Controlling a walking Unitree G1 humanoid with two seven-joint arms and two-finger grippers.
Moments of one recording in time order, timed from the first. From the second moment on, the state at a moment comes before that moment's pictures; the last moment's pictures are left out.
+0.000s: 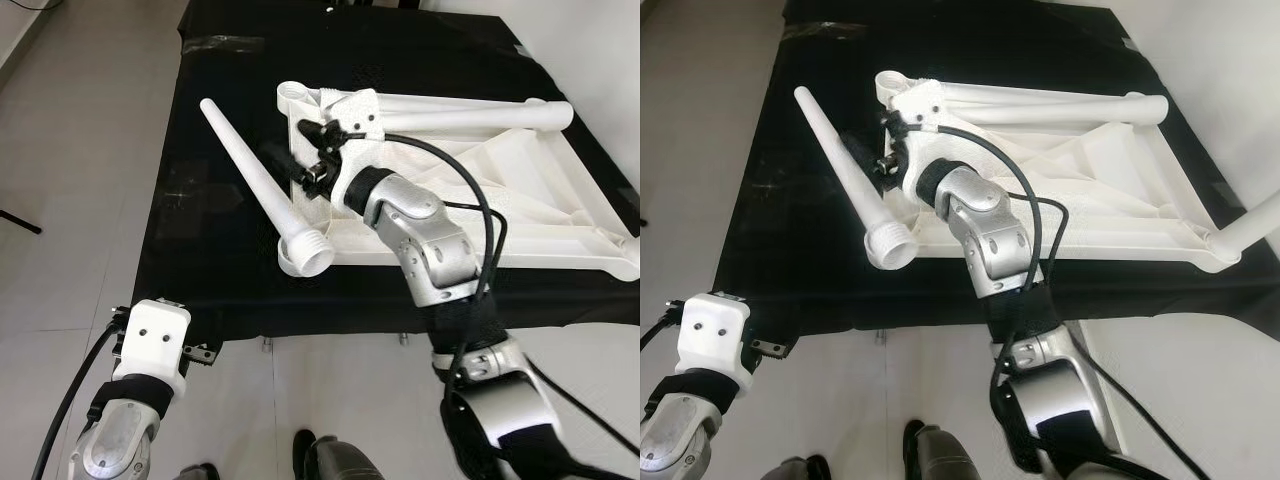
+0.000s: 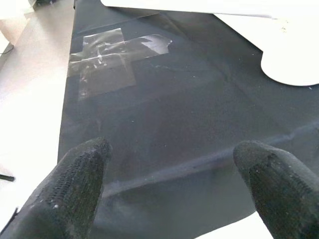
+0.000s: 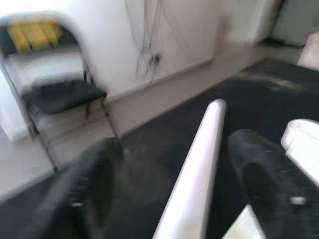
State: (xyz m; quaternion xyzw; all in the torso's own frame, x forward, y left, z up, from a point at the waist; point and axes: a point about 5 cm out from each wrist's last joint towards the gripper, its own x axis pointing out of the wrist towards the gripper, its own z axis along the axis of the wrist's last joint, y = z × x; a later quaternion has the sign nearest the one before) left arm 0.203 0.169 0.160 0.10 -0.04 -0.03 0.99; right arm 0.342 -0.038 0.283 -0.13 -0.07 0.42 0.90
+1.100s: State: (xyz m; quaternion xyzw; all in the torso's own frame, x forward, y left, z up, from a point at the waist) left arm 0.213 0.166 0.157 0.11 -0.05 -0.03 0.99; right arm 0.342 -0.022 0.240 -0.33 0.16 0.28 0.89
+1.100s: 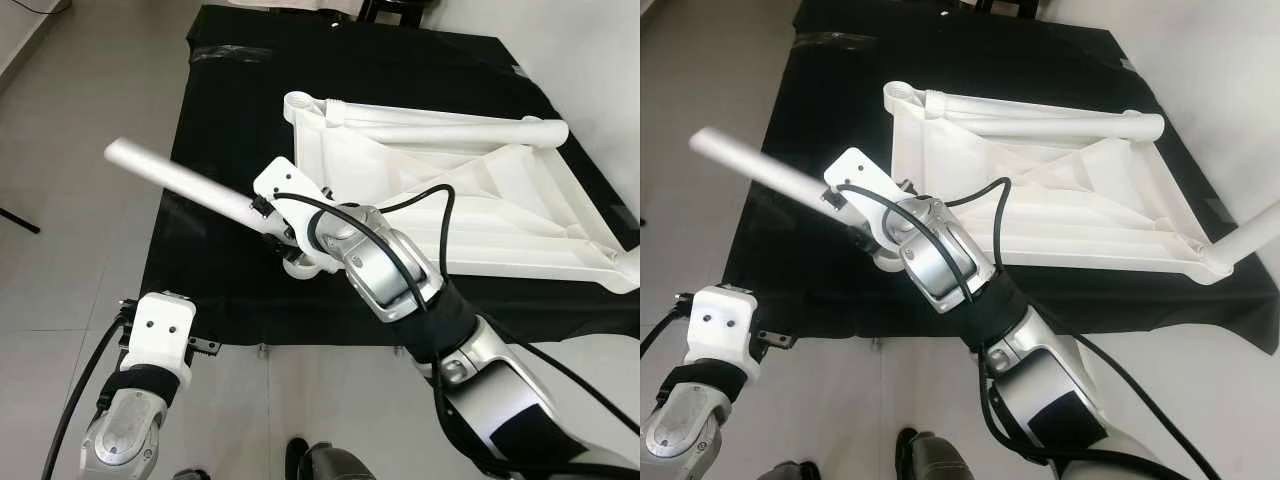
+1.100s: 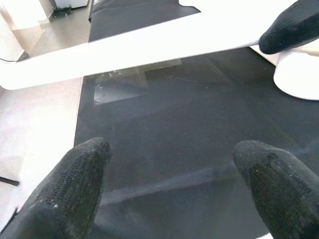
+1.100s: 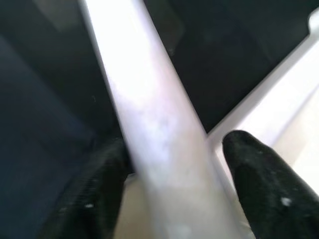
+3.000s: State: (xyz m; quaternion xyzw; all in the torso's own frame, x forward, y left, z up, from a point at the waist) left arm 0.282 0.207 0.316 -0.35 -0.31 -0.08 0.88; right arm 0.325 -0.016 0.283 -0.15 -0.11 0.40 0.90
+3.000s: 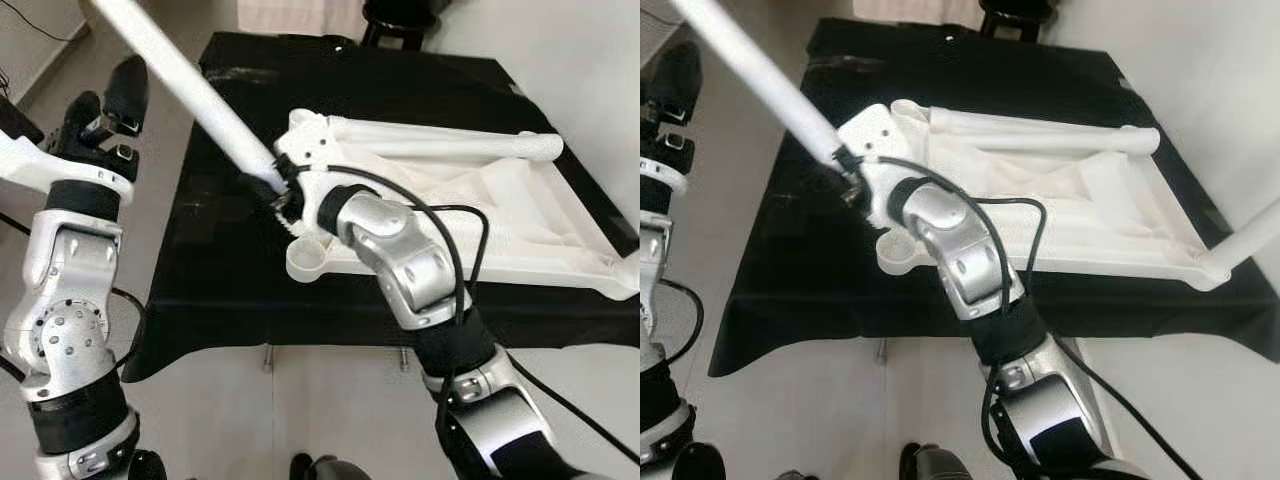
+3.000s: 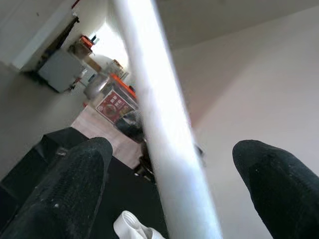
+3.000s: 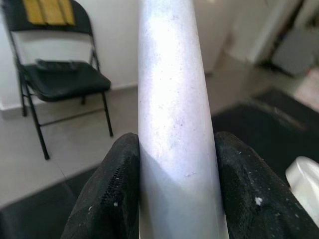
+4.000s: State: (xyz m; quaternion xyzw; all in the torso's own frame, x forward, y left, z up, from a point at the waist) left arm 0.284 0.212 0.326 -0.38 -0.29 -0.13 0.87; right arm 0.304 0.001 0.252 -0.12 -0.15 0.46 0.87
